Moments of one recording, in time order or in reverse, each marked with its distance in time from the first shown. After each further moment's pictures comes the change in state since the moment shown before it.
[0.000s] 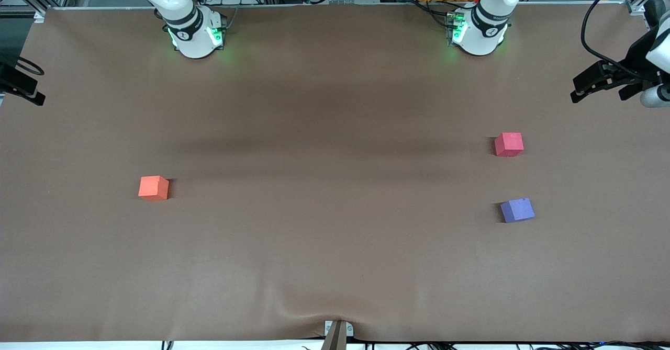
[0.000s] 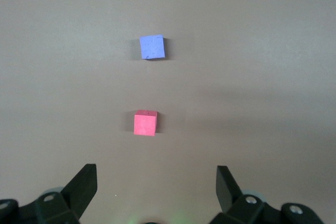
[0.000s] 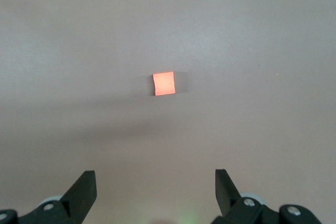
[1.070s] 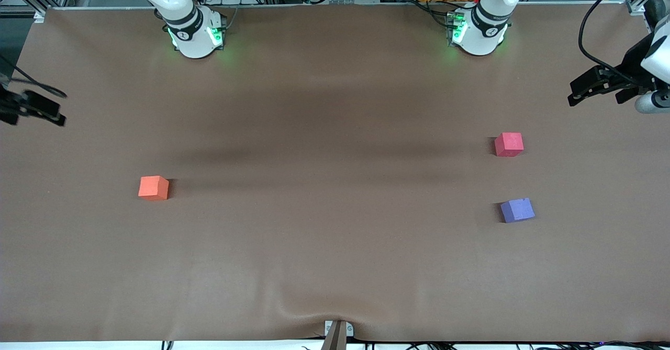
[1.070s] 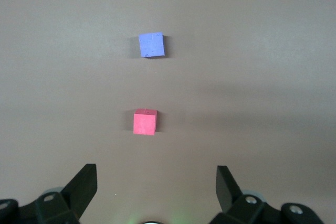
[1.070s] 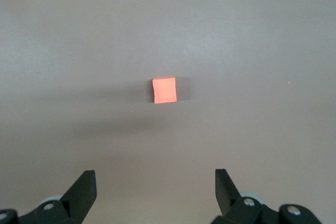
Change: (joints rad) left arm -0.001 0.016 -0.001 0.000 0.000 0.000 0.002; right arm 0.002 0.024 0.001 -0.186 0.000 0.191 -0.028
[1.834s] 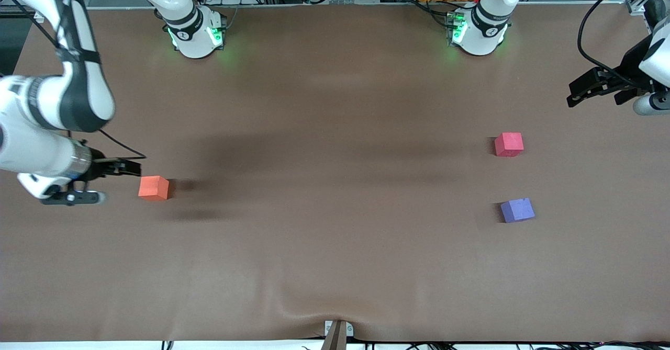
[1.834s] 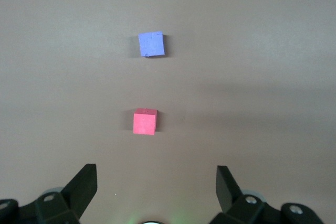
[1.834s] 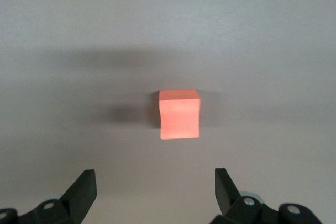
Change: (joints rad) left arm 0.000 0.005 0.000 0.000 0.000 0.000 0.000; right arm 0.049 0.226 0.002 -0.267 0.000 0.393 -0.009
